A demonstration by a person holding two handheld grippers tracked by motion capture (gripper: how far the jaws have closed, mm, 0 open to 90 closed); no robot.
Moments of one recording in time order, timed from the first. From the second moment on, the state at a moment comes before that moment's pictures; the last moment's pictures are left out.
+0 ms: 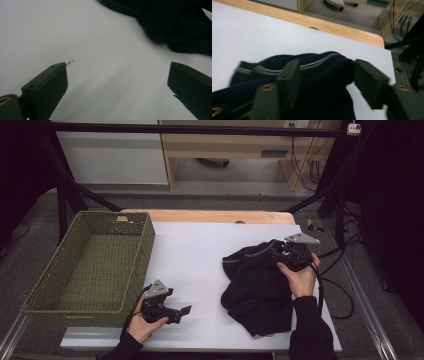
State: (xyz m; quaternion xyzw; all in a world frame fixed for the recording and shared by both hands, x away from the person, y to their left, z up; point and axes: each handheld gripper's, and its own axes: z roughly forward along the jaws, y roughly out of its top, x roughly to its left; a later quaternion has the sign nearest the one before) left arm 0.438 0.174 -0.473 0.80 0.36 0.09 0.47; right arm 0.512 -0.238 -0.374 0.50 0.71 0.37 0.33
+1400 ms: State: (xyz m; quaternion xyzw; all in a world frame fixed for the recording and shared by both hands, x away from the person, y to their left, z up) left arm 0.439 0.166 -0.468 0.79 0.37 0.09 0.47; right arm 0.409 -0.239 -0.417 0.48 0.75 0.35 0.30
